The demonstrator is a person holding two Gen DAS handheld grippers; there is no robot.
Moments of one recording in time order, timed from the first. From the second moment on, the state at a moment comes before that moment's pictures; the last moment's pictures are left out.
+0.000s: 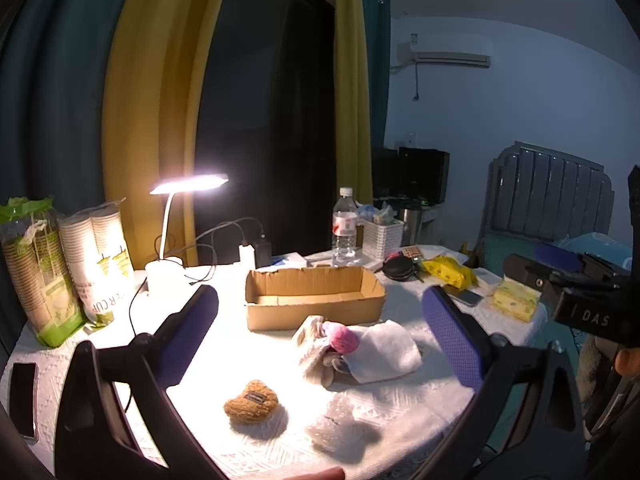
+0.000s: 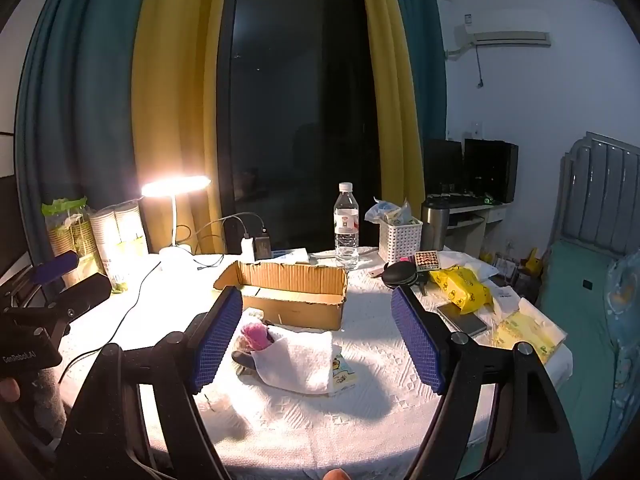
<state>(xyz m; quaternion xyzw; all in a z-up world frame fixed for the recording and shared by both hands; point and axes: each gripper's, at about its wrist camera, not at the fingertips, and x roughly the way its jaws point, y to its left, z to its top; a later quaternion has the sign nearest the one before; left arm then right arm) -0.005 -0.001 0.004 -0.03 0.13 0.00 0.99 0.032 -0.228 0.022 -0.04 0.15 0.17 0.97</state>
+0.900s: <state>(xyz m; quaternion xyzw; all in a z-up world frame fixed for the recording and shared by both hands) -0.007 -0.002 0.004 -0.04 0.13 0.00 0.99 0.033 -0.229 0.021 -0.04 0.16 0.16 0.97</state>
